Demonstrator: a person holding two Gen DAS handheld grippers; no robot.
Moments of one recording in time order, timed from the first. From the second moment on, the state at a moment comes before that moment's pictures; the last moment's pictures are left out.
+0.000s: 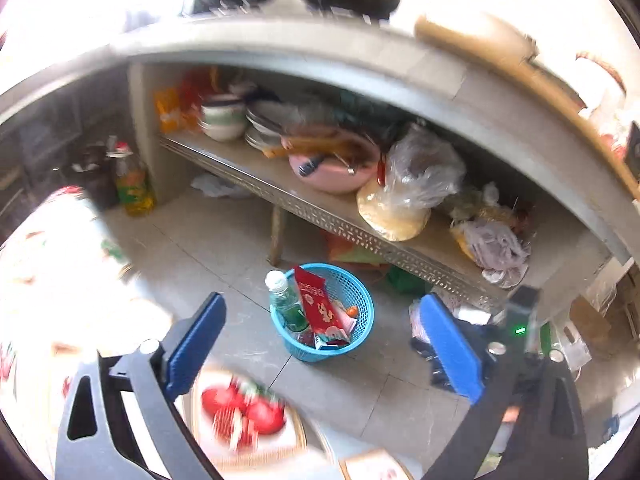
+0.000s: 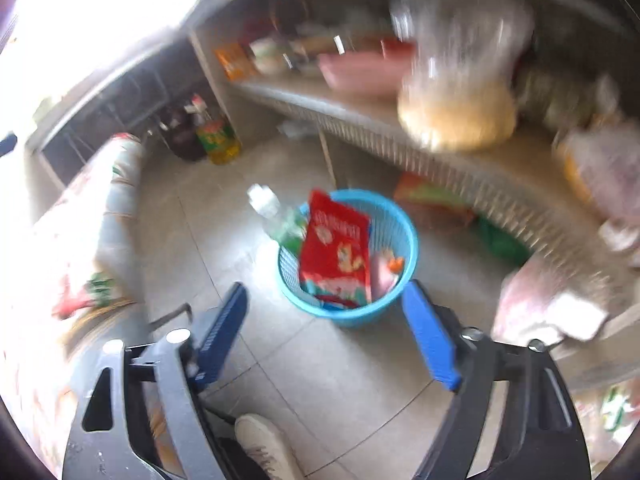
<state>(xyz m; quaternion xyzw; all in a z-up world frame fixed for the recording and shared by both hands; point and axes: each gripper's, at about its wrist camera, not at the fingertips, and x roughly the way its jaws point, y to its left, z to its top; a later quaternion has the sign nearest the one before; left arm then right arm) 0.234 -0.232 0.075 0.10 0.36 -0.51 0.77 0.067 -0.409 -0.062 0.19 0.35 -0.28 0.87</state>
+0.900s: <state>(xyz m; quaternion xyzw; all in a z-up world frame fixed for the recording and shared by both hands) 0.074 -0.049 0.020 -0.01 0.38 -0.21 0.90 0.003 -0.240 0.010 0.08 0.32 -0.27 0.91</state>
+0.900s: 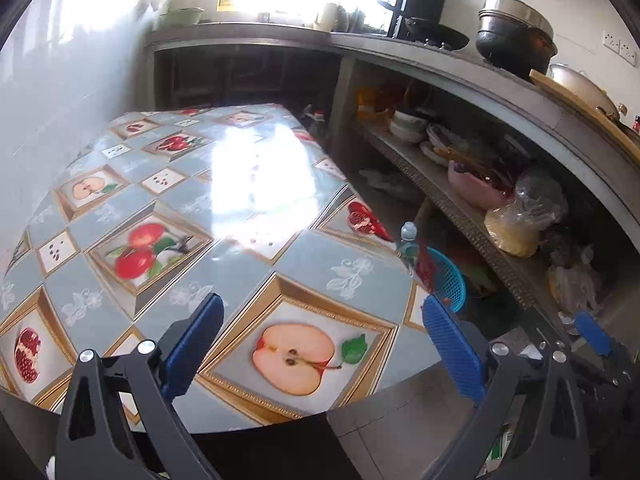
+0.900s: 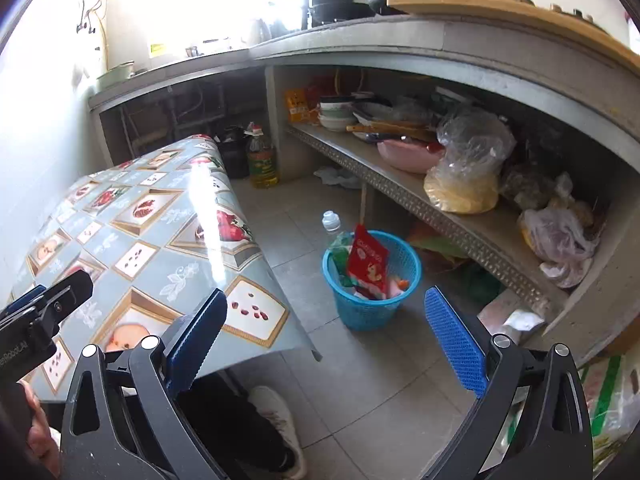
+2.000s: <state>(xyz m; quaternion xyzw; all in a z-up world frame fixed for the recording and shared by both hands) 0.052 -0.039 -0.009 0.05 0.45 -0.11 0.89 -0.016 -0.231 -0.011 0.05 0.37 -0.25 0.89</state>
